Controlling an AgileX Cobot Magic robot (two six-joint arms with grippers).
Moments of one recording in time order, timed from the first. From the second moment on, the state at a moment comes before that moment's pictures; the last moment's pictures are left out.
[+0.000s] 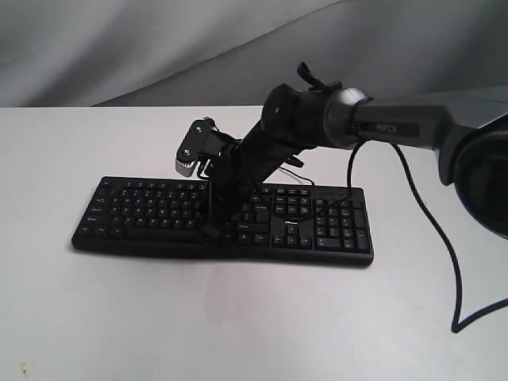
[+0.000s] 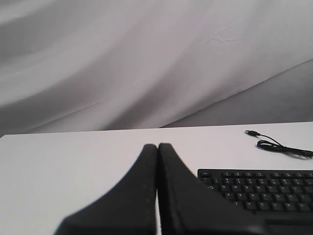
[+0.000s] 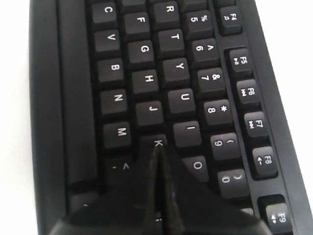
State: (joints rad) left arm 0.15 0.00 0.00 0.12 0.11 -0.07; right arm 0.58 2.33 -1.73 0.60 0.70 -1.16
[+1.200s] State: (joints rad) left arm 0.15 0.00 0.00 0.12 0.11 -0.07; right arm 0.59 2.37 -1.82 0.62 0.65 -1.16
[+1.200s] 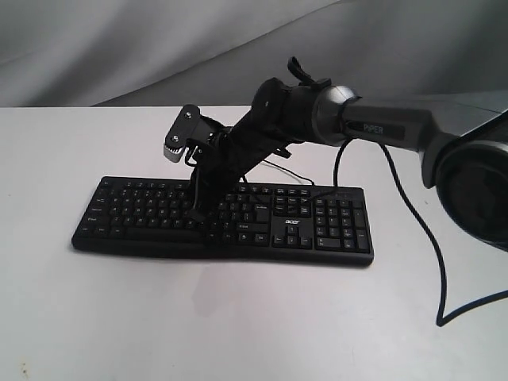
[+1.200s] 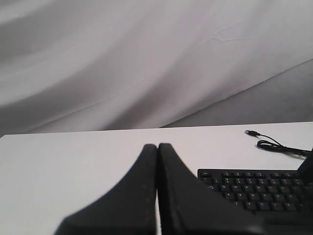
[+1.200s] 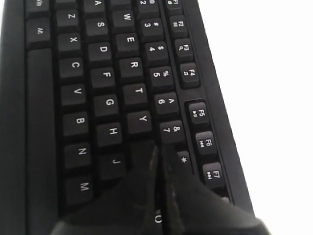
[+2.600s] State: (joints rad) left arm 0.15 0.00 0.00 0.12 0.11 -0.07; right arm 0.65 2.35 -1.82 0.63 0.68 -1.18
